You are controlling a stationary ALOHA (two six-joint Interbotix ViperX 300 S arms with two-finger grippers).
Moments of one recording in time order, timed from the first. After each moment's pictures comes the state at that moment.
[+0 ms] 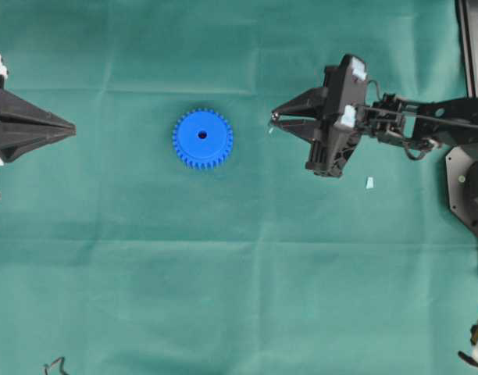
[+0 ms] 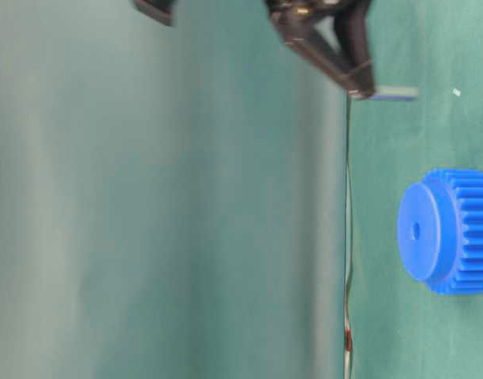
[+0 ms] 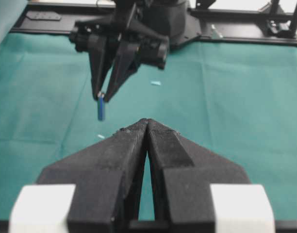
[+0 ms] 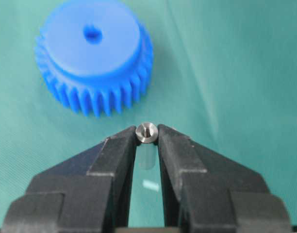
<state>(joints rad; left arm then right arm) 0.02 -0.90 1.16 0.01 -0.25 -0.03 -0.18 -0.13 1.01 0.18 -0.42 -0.02</state>
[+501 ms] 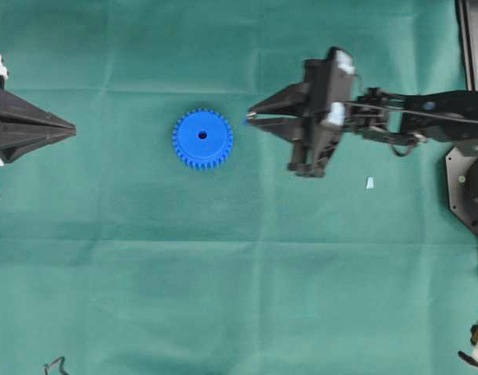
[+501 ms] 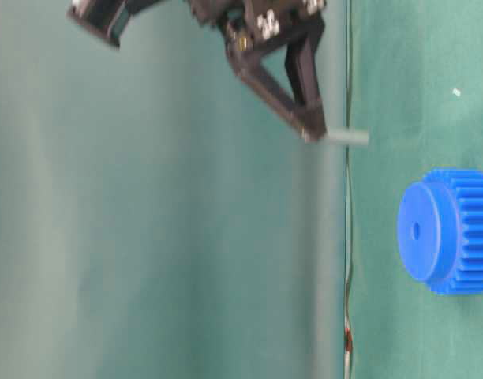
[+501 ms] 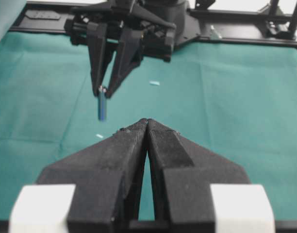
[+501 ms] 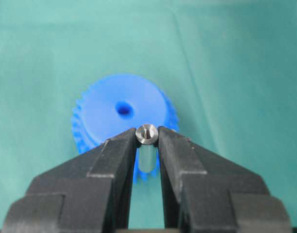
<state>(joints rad) 0.02 -0.90 1.16 0.01 -0.25 -0.03 -0.14 -0.09 0.85 0.18 -0.30 -0.03</state>
